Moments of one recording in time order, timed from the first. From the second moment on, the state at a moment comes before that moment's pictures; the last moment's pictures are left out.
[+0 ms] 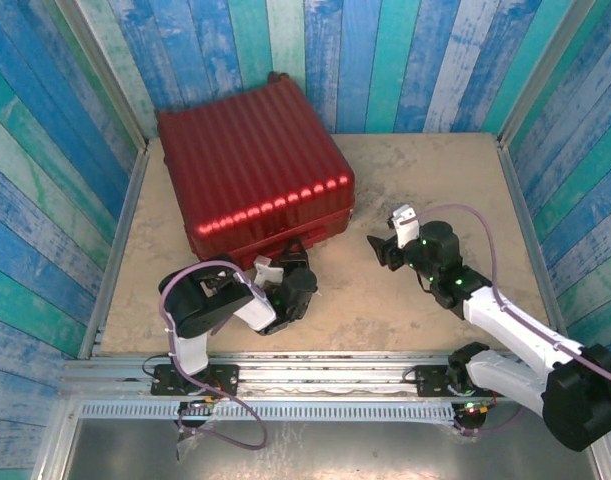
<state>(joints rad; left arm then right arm) -0.99 1.85 0.48 1.08 -0.95 -1.93 0.47 1.00 0.49 0.10 -0.08 -0.06</state>
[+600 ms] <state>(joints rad) -0.77 1.33 0.08 0.91 -0.49 -1.85 0.53 1.22 0.48 0.28 -0.33 -0.01</state>
